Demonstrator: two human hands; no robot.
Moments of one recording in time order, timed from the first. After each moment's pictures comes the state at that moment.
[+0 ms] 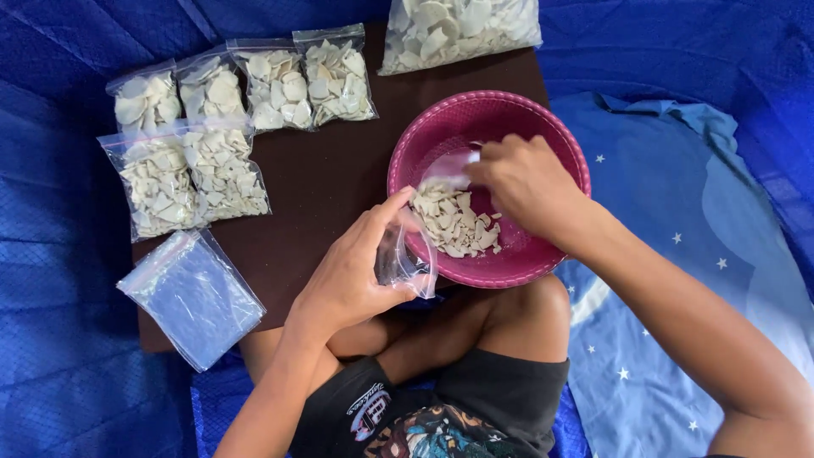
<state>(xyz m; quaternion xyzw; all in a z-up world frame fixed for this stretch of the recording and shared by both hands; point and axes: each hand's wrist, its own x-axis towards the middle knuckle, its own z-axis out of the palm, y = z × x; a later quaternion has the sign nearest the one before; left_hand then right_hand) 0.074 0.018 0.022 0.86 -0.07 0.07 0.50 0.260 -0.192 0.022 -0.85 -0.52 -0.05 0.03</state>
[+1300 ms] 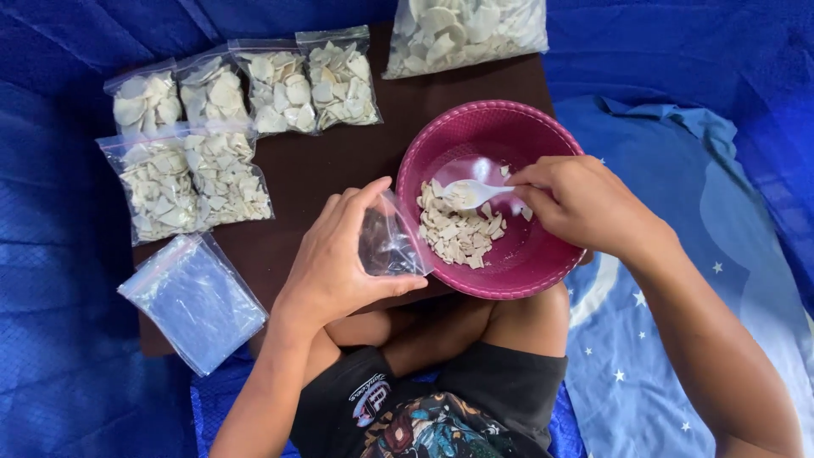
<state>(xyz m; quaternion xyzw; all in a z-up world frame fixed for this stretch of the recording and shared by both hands) 0.087 0.038 0.036 0.91 -0.03 0.12 0.39 0.252 -0.219 0.072 -0.90 -0.39 0.11 0.18</state>
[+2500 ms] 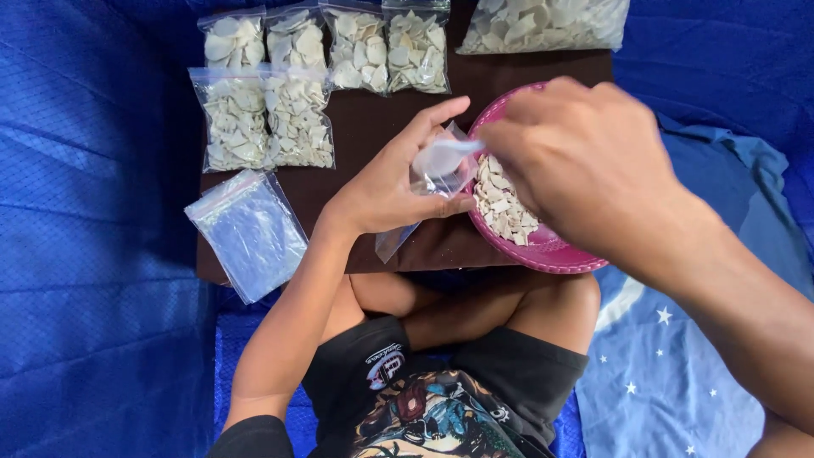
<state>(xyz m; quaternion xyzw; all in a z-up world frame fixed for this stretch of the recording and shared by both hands) 0.101 0.064 0.036 0.75 -0.13 0.08 0.64 0.188 -0.140 0.150 -0.77 -0.59 -0.23 -0.06</state>
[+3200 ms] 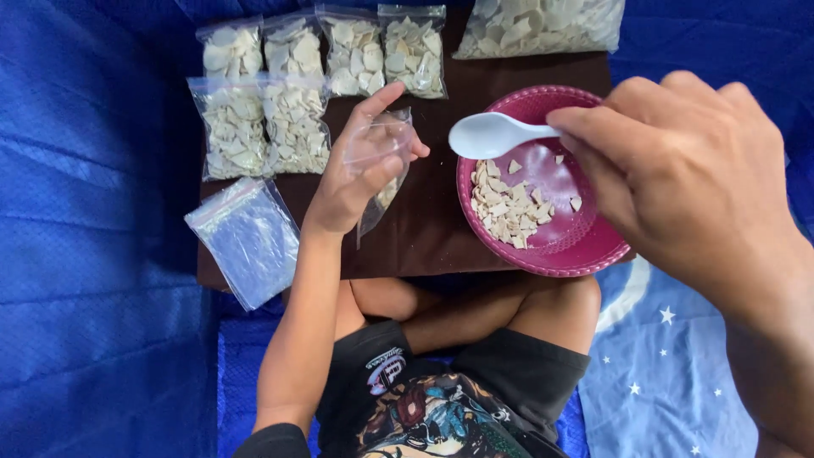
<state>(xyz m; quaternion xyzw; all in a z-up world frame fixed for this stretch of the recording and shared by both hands) 0.099 0.090 0.003 0.57 -0.13 0.17 0.79 0.188 -0.195 0.165 -0.82 -0.51 -0.26 -0.08</state>
